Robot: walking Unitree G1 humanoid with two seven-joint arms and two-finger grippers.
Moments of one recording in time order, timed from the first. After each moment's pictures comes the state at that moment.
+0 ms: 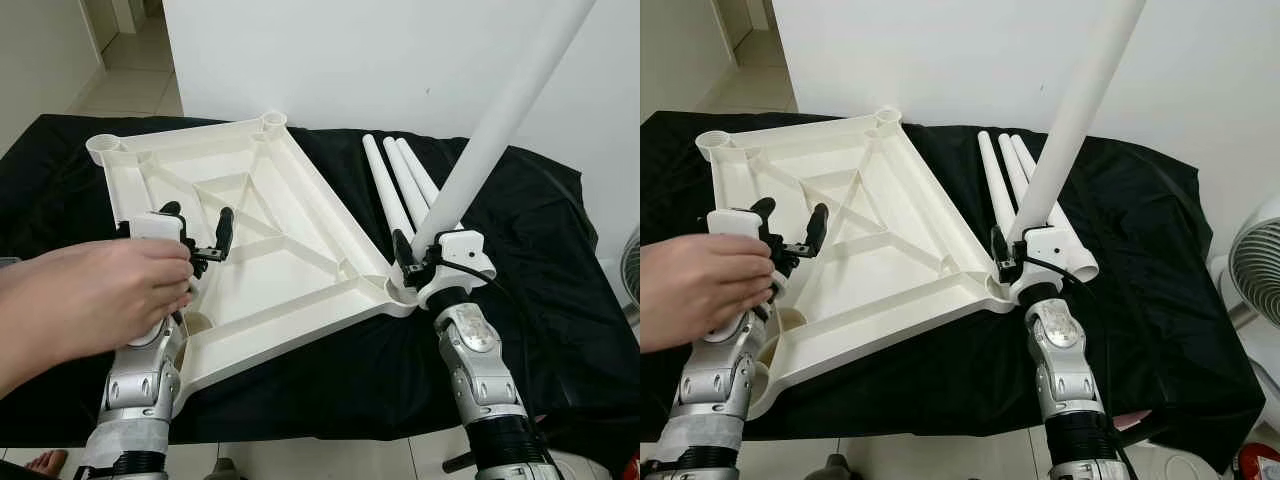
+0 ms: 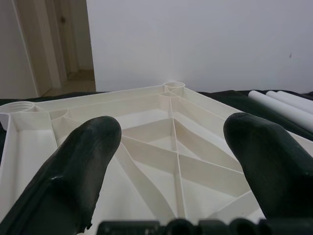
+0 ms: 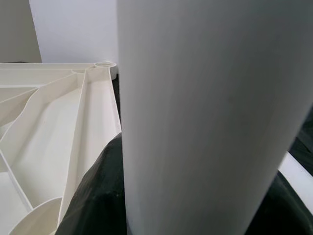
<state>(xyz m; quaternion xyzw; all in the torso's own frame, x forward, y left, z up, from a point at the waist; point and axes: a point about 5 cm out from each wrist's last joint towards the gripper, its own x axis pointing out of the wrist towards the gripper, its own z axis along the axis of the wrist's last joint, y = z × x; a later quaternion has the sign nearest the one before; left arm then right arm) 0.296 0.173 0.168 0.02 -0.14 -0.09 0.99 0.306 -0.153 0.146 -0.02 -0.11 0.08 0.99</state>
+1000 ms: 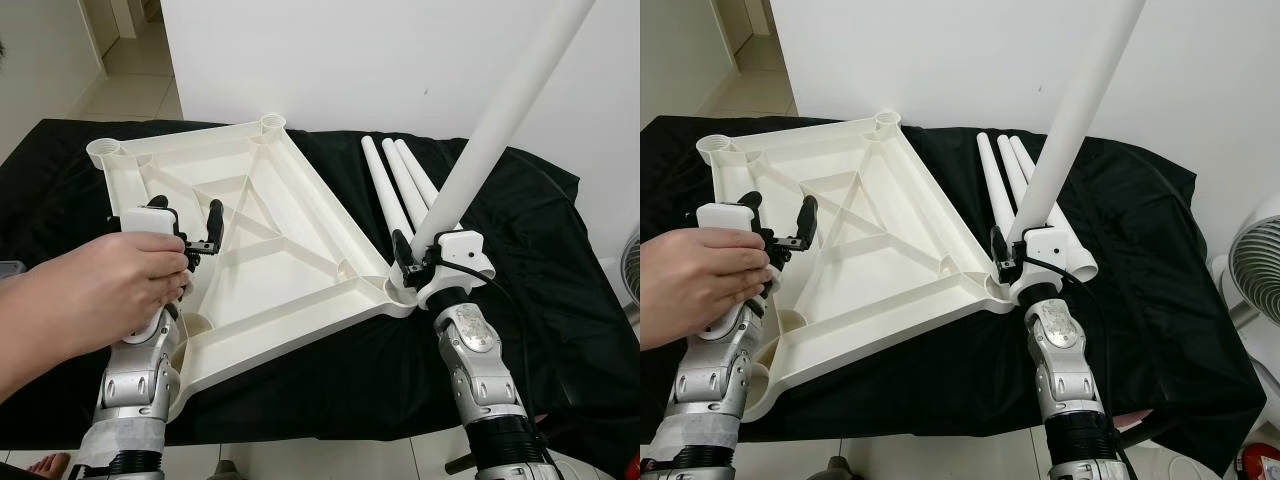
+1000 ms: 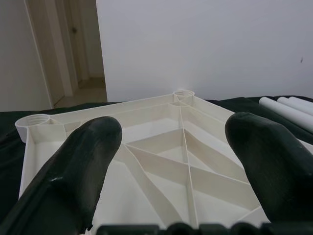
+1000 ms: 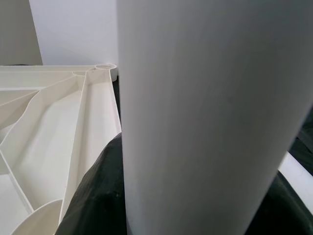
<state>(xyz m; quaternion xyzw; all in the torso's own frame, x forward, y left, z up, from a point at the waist) 0.296 0.175 0.175 0.03 -0.15 -0.07 0.99 0.306 -0.153 0.145 -0.02 -0.11 0.09 0.99</state>
